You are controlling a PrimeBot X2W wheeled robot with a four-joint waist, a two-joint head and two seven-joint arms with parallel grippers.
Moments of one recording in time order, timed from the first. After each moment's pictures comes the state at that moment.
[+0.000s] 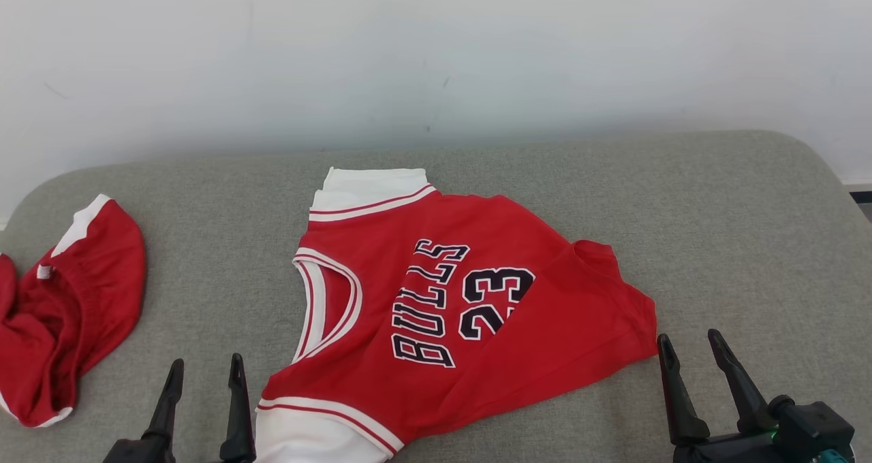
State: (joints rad) left arm 0.03 0.05 0.02 0.10 -0.12 0.00 -0.26; right arm 0.02 -0.18 0.11 0.14 0.32 0.13 -0.26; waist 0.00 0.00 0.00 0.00
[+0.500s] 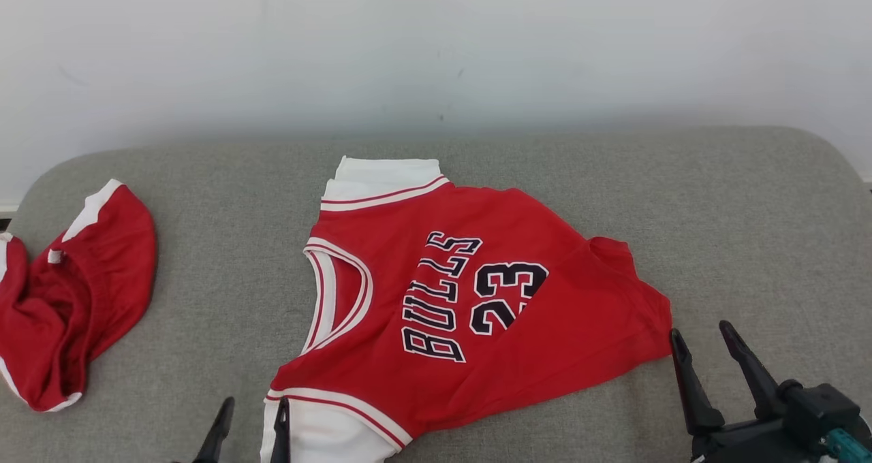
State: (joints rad) left arm 0.07 0.05 -0.04 0.18 -0.10 -0.06 -0.26; right arm -0.02 -0.26 0.13 0.20 0.32 0.13 -0.26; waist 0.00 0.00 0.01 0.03
